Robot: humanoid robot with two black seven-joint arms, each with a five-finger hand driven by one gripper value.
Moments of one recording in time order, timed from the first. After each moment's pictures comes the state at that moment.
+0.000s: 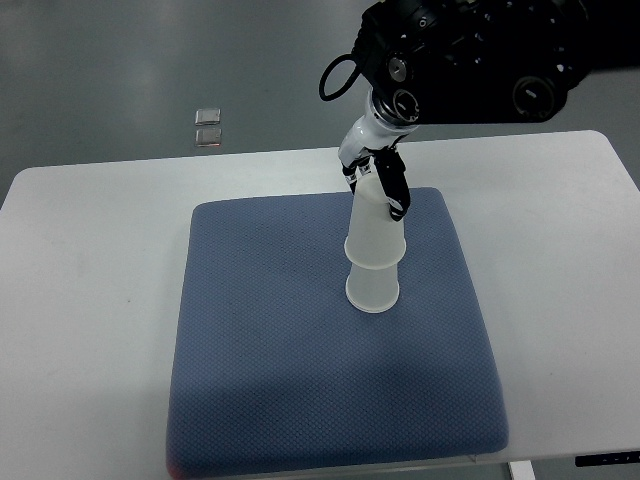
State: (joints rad) left arm -0.07 0.00 -0.01 -0.24 0.12 -0.11 0.22; right arm 2.17 -0.05 -0.85 1.25 -0.43 0.54 -0.20
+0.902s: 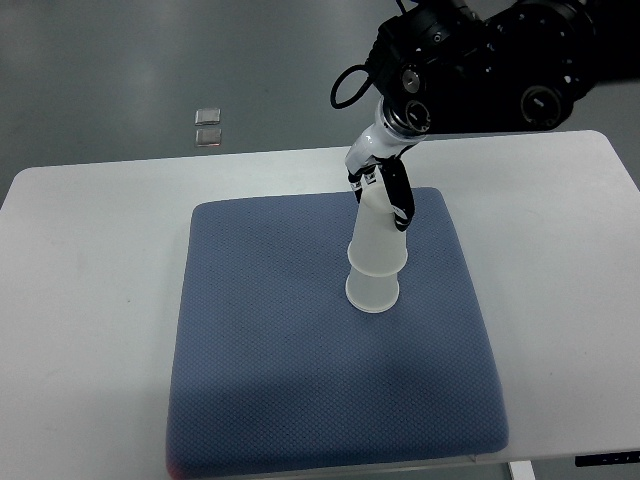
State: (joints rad) left arm -0.07 0.00 -0.01 -0.24 0.12 -0.11 0.22; right arm 2.13 -0.07 -0.85 1.27 -0.42 0.49 -0.20
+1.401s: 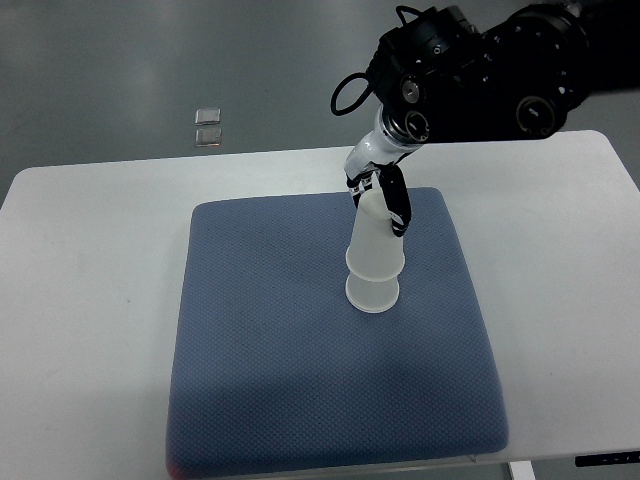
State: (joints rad) left arm -0.07 0.00 -0.01 -0.24 0.12 -0.11 0.22; right arm 2.11 -0.06 -0.85 1.27 -0.42 0.47 -0.20
